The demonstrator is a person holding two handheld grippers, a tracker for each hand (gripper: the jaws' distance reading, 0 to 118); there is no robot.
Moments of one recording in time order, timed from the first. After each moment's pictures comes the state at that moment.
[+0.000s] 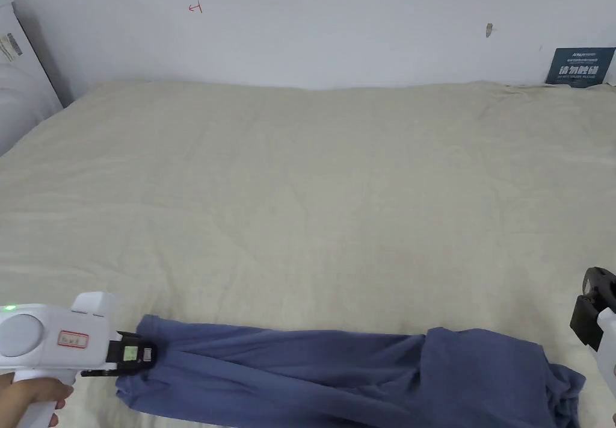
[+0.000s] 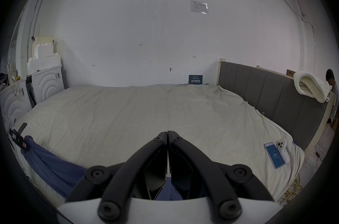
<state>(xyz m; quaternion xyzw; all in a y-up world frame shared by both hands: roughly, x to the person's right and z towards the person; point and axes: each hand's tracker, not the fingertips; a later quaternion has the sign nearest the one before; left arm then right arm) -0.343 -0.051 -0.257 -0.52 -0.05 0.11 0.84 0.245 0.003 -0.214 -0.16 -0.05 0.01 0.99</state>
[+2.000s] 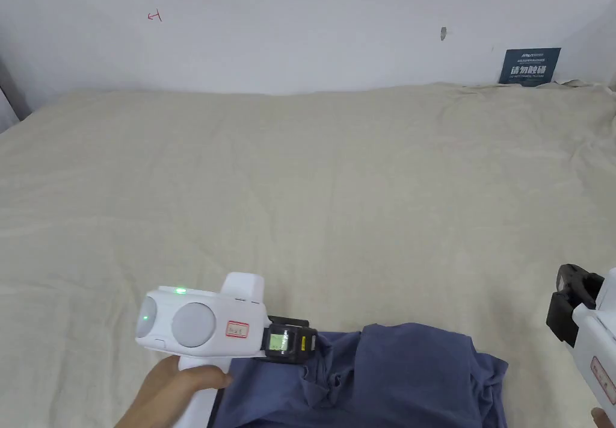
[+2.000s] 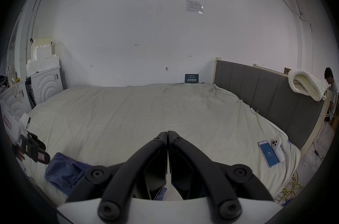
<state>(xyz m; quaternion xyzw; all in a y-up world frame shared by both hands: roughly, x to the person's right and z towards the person) -0.127 -0.037 -0.286 -0.47 -0.17 0.05 0.86 0.273 0.003 -0.199 -0.16 -0.05 0.01 0.98</state>
